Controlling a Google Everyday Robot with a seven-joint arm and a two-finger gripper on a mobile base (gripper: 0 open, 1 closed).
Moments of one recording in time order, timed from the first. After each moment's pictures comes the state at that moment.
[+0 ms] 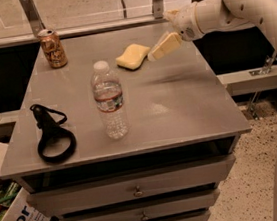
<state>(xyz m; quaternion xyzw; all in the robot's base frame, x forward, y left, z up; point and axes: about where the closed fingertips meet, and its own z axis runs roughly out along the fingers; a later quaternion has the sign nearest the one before) 0.760 -0.100 0.903 -0.51 0.68 0.17 0.50</state>
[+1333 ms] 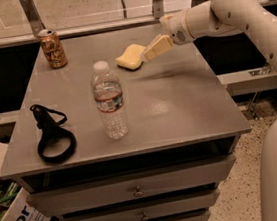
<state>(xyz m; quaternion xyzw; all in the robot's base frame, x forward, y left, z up) 0.782 -0.088 0.886 -0.47 0.71 0.19 0.49</state>
